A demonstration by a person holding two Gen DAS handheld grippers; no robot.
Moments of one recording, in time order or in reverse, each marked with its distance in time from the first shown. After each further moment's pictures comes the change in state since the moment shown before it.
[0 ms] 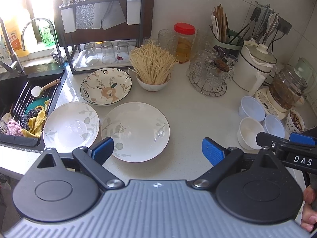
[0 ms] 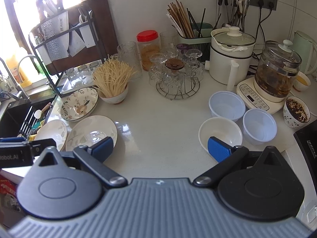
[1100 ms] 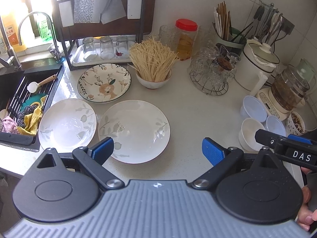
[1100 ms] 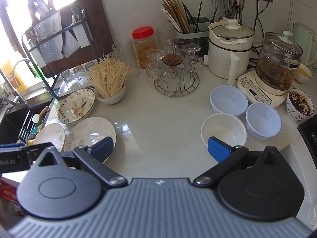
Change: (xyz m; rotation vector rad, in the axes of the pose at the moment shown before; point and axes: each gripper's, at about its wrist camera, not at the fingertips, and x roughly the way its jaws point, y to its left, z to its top) left arm 0.021 0.007 0.006 -0.020 0.023 -0.015; right arm 0.017 0.002 0.003 0.048 0.011 -0.007
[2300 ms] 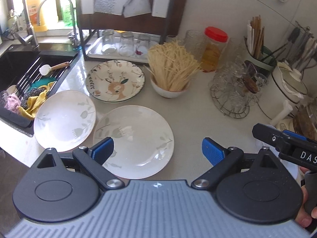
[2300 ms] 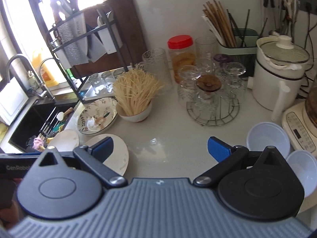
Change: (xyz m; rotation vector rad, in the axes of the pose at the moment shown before) left arm 0.054 -0.014 0.021 -0.205 -0.032 0.126; right arm 0.076 -0.018 0.056 -0.147 -0.023 0.284
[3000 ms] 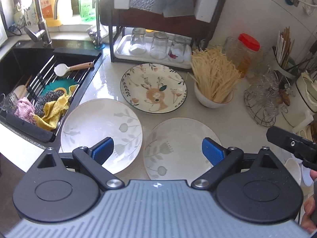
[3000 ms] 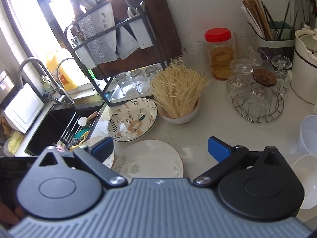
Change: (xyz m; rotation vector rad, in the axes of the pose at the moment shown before) left arm 0.029 0.118 0.038 -0.019 0.039 0.007; right arm 0.046 0.088 0.004 0.051 0.011 0.083
